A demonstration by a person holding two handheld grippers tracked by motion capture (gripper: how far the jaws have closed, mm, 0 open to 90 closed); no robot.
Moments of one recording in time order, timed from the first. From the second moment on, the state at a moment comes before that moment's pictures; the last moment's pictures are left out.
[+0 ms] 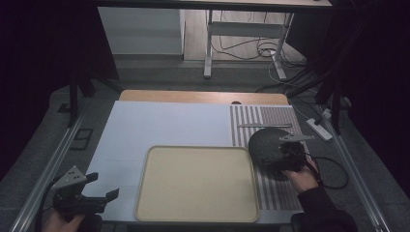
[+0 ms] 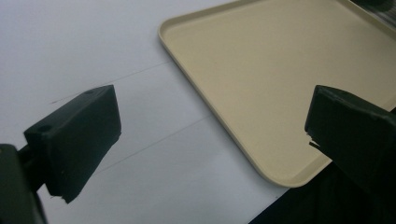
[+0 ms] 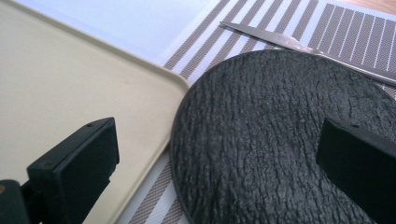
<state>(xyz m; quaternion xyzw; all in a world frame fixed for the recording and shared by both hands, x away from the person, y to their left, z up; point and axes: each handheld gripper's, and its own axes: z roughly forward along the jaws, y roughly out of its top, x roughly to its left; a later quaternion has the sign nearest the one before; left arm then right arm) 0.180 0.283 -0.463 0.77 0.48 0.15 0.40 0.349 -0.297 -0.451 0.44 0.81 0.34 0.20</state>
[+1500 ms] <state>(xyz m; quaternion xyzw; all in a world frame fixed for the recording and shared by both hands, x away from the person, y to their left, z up) 0.181 0.283 -0.463 0.77 0.48 0.14 0.40 0.452 -0.299 -0.470 0.50 0.81 0.25 0.19</state>
